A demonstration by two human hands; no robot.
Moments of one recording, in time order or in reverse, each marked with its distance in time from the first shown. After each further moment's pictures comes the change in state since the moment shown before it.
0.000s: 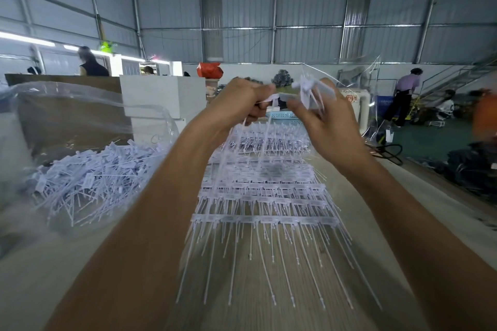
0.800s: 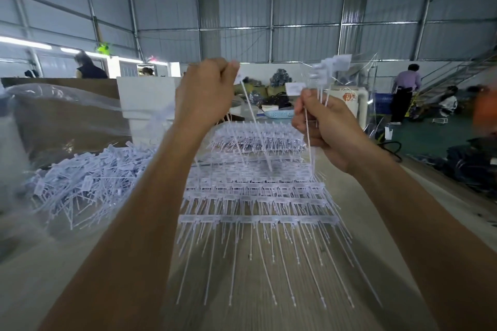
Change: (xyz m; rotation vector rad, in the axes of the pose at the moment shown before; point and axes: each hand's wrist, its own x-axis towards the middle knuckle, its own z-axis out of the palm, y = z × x) left_hand 0.001 -0.002 -0.025 0.657 0.531 0.267; right_hand 0.002 0.006 -0.006 0.663 -0.147 0.551
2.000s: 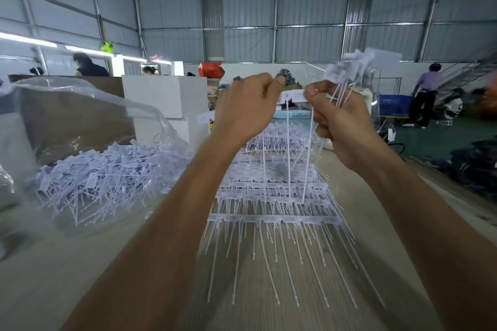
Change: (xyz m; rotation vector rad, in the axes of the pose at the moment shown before) left_hand -0.018 0.025 0.035 -0.106 -0.109 0.064; right_hand -0.003 -0.008 0.001 -0.006 0.129 -0.175
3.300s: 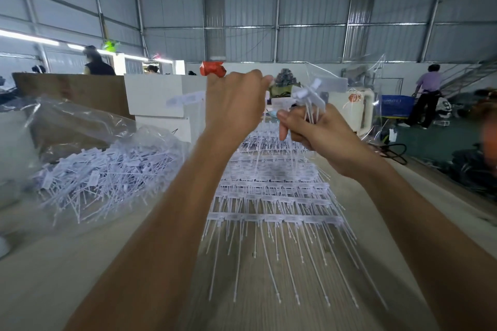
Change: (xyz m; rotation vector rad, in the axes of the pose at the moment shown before) left_hand 0.001 -0.007 -0.012 0.504 0.136 0.181; right_hand -0.012 0.003 0.017 -0.268 -0.314 -0.027
